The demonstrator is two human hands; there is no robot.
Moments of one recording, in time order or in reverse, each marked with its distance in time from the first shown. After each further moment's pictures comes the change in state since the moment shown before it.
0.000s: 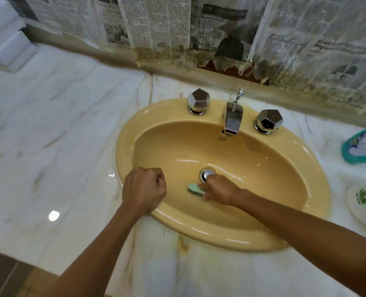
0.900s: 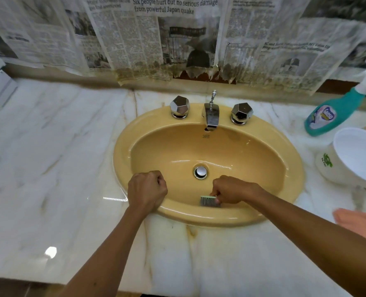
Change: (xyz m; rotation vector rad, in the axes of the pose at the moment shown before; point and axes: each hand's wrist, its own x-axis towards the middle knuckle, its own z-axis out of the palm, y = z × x) left_hand -0.005 0.004 -0.016 -0.035 -0.071 0.017; right_hand -0.076 -0.024 -0.014 -0.013 -0.088 0.105
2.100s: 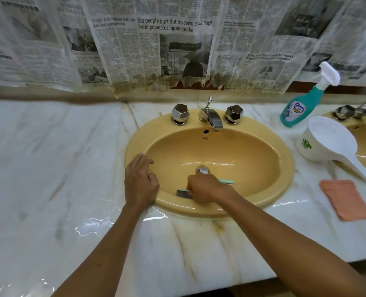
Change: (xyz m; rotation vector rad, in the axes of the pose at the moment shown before) left_hand 0.053 -0.076 -0.011 -0.396 0.198 0.347; right_hand 0.017 -0.150 -0.011 -0.062 0.235 0.291
